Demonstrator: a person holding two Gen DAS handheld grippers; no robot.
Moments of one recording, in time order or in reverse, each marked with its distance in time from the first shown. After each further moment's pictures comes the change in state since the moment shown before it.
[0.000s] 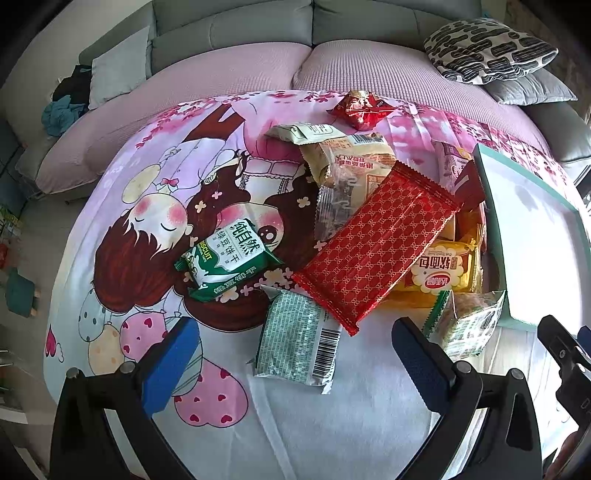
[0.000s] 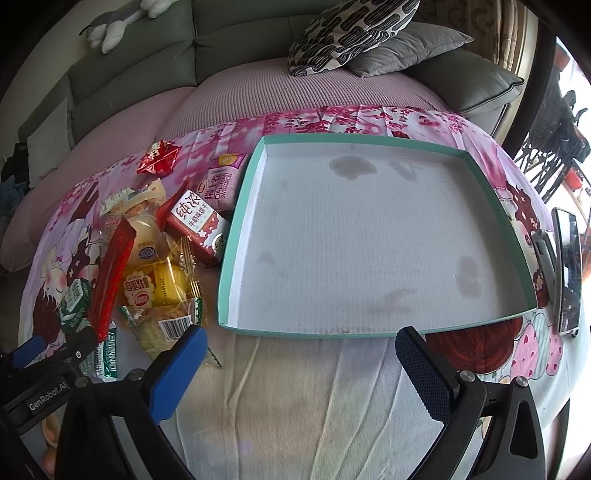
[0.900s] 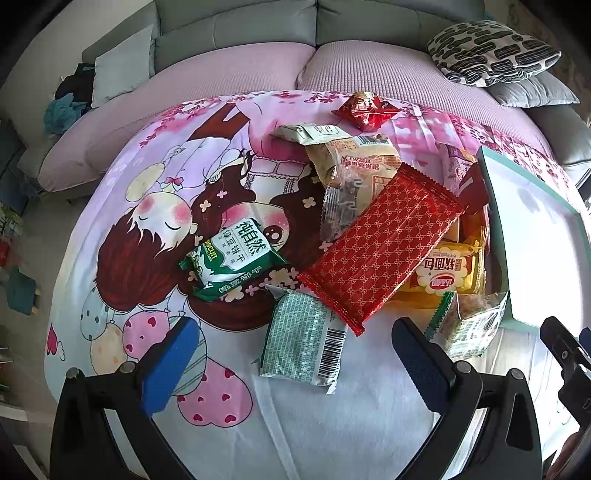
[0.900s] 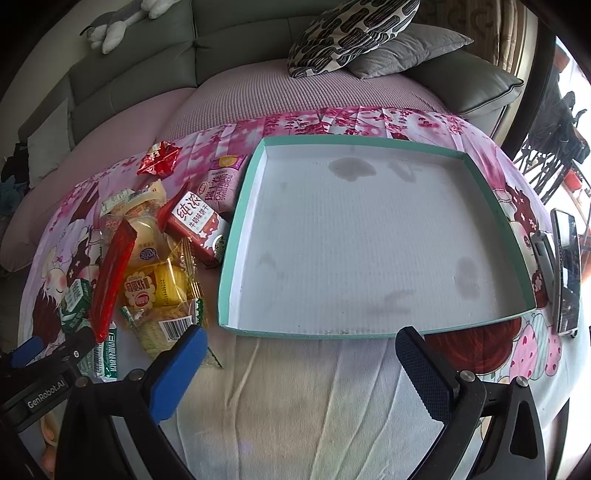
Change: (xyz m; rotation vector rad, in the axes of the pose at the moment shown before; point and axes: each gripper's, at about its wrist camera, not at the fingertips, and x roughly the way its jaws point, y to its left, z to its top) left arm 0.000 0.004 0.000 -0.008 -0.001 0.004; right arm -0.002 0.002 0.002 -0.001 0.000 -0.007
